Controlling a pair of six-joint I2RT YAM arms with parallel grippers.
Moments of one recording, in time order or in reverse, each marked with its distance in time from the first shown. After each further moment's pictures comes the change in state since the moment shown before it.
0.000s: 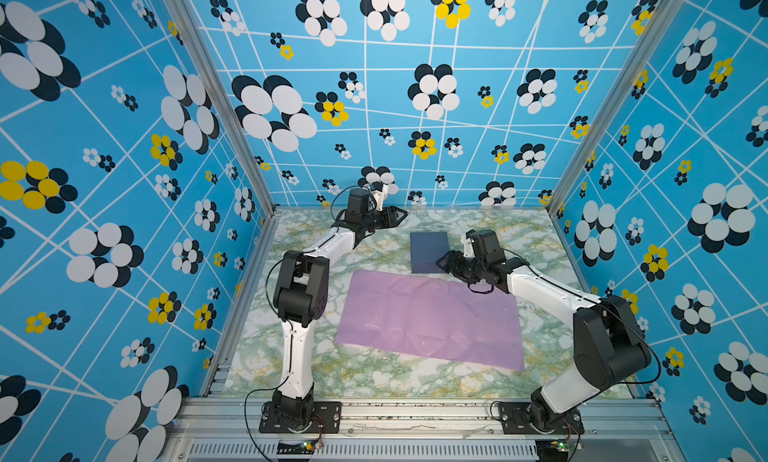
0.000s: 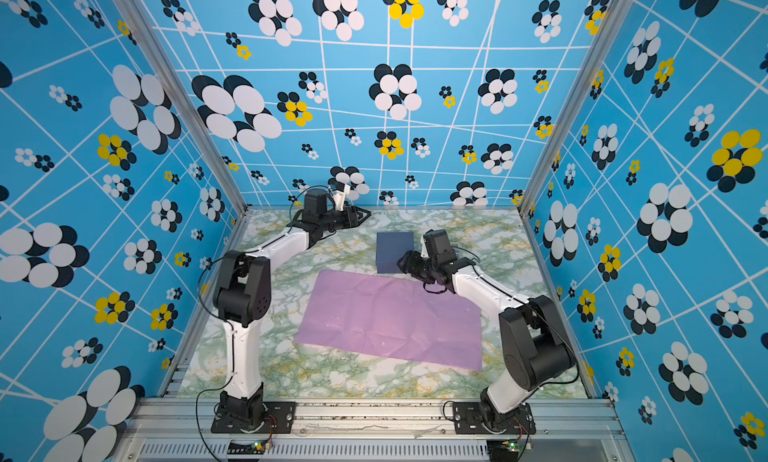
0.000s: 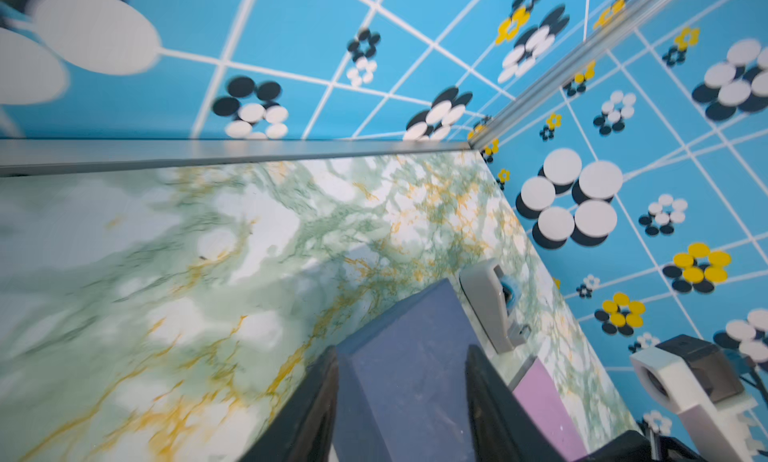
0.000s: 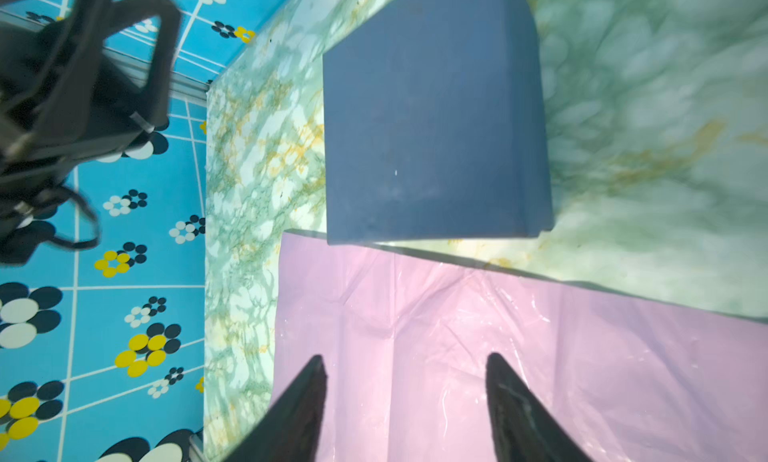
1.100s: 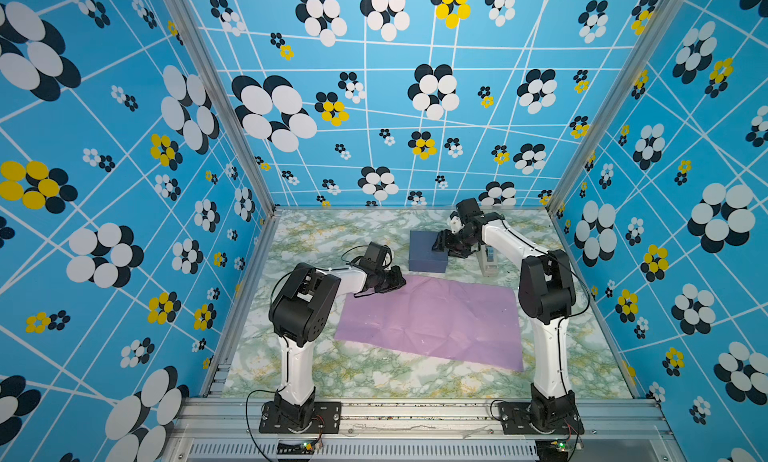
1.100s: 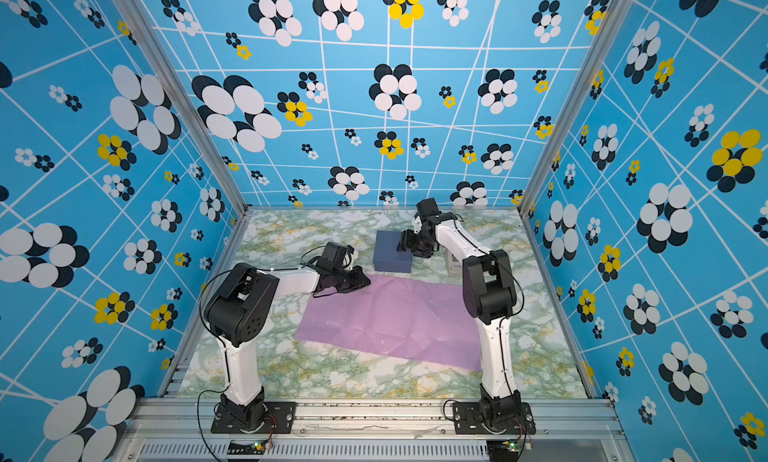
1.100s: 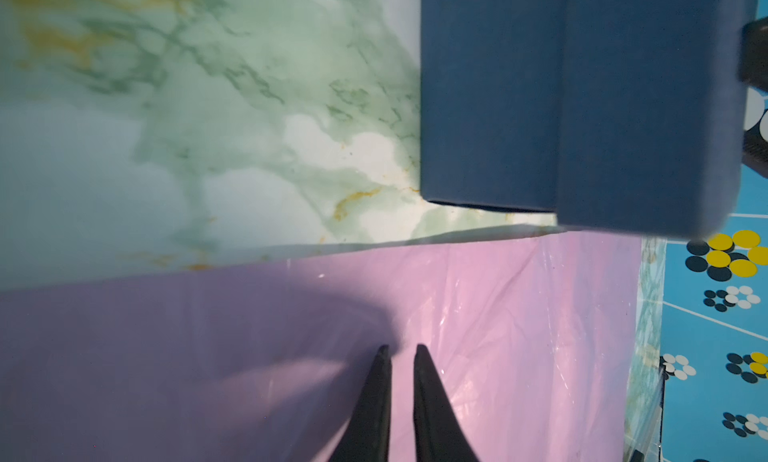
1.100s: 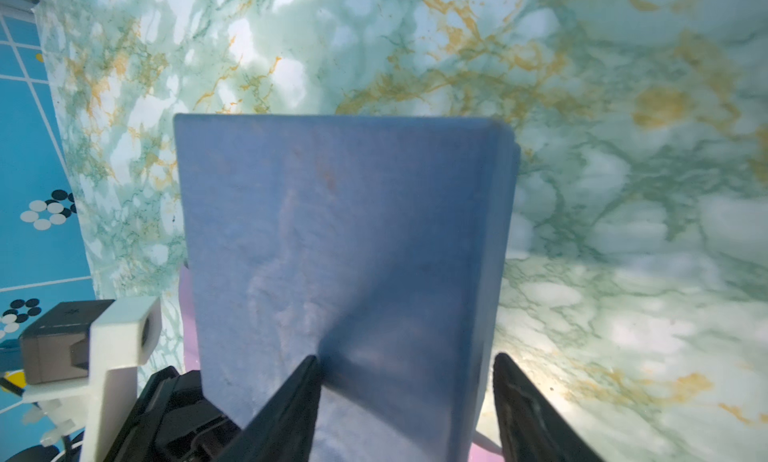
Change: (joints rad) left arm -0.188 -0.079 -0.491 -0.081 -0.165 -0.182; right arm -0.086 0.596 0.737 -0.496 -0.104 -0.276
